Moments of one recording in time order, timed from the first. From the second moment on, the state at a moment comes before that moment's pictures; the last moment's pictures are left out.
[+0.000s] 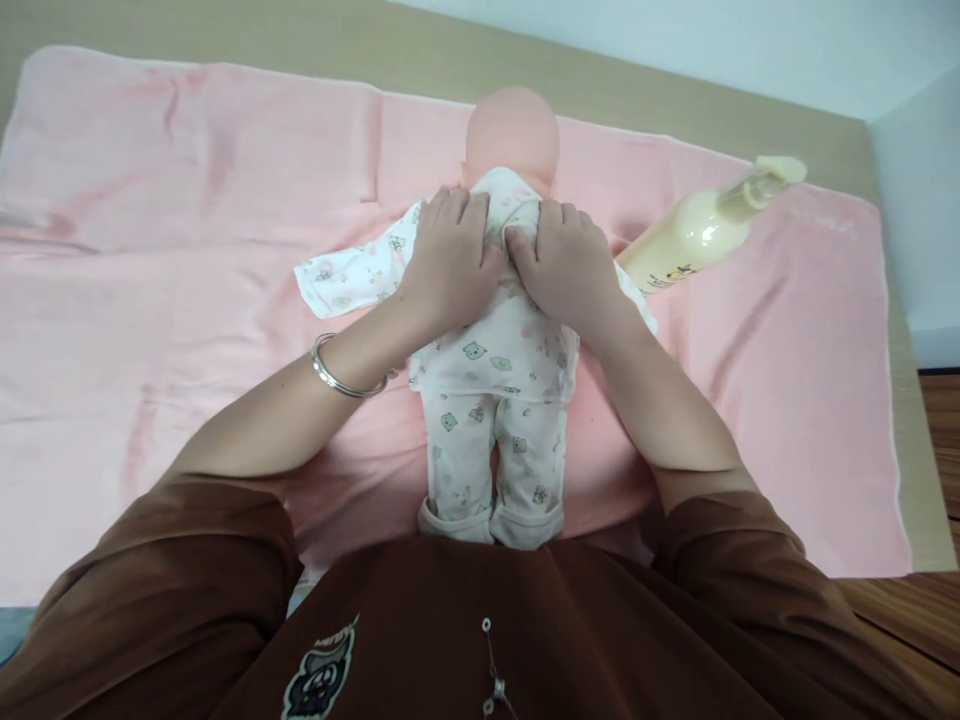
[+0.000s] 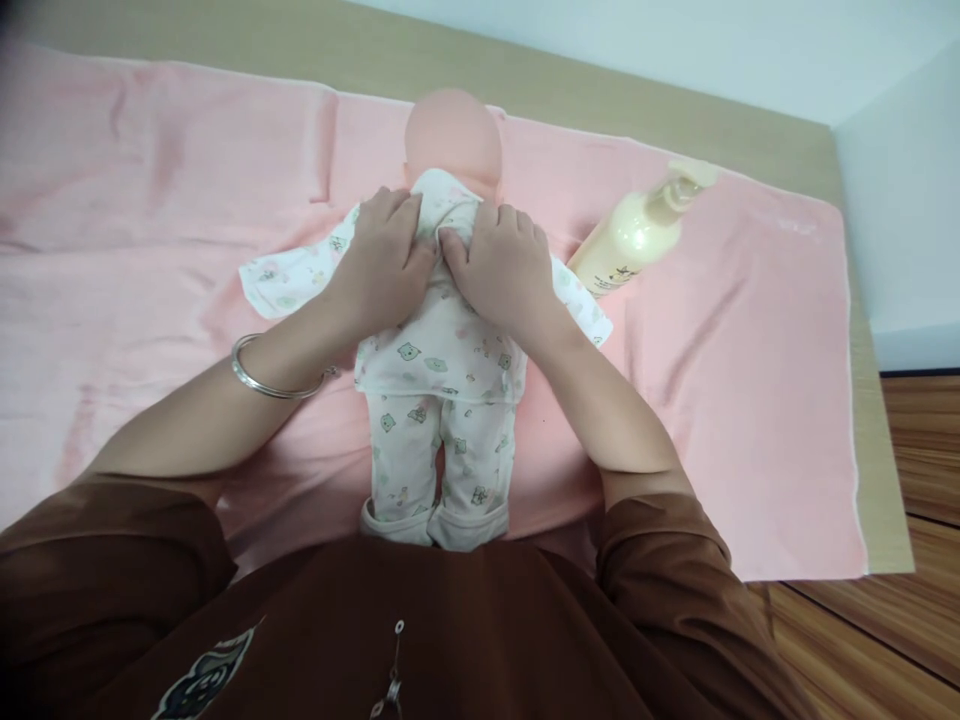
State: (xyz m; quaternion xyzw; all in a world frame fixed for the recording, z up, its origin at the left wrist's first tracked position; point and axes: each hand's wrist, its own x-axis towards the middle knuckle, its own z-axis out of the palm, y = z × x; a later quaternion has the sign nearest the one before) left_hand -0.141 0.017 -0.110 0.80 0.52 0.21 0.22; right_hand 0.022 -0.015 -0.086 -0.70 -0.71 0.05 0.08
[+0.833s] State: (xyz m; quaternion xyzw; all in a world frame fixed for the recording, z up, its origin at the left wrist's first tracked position) left_hand -0.136 -0.019 -0.100 0.80 0.51 0.25 0.22; right_hand 0.014 -0.018 -0.091 -0.70 -0.69 0.10 0.17
